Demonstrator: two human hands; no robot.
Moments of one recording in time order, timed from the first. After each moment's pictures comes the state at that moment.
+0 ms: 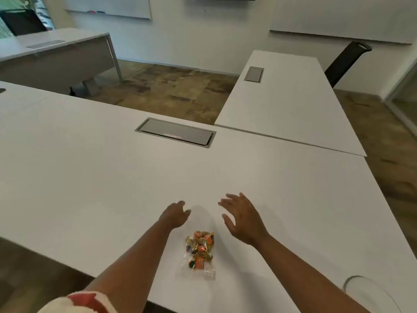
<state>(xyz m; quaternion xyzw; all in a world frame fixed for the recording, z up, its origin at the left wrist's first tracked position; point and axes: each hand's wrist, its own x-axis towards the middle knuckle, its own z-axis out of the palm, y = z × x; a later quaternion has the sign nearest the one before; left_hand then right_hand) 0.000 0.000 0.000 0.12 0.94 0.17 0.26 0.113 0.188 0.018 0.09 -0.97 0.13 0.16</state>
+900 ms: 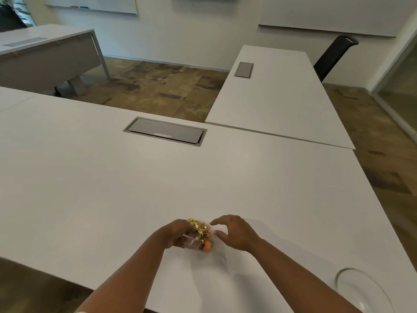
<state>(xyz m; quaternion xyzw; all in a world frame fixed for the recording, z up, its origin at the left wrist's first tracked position) 0.030 0.014 -0.008 -0.04 0.73 0.46 0.51 0.118 0.189 0.003 -0.02 -0.95 0.29 -0.11</state>
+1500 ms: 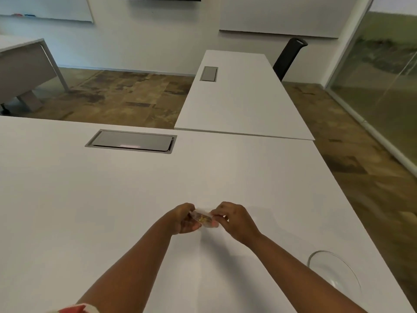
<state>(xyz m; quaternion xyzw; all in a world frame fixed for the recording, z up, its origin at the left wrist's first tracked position) 0.017 0.102 0.024 -0.13 0.66 0.54 0.51 0.140 0.229 0.035 -0.09 -0.93 0.34 0.09</state>
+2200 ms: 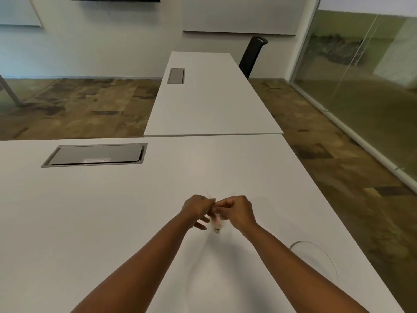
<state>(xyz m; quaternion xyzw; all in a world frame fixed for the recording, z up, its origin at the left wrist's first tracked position) 0.054 0.187 0.068 0.15 0.79 0.40 0.44 0.150 0.275 0.053 -0.36 -0.76 0.52 0.12</state>
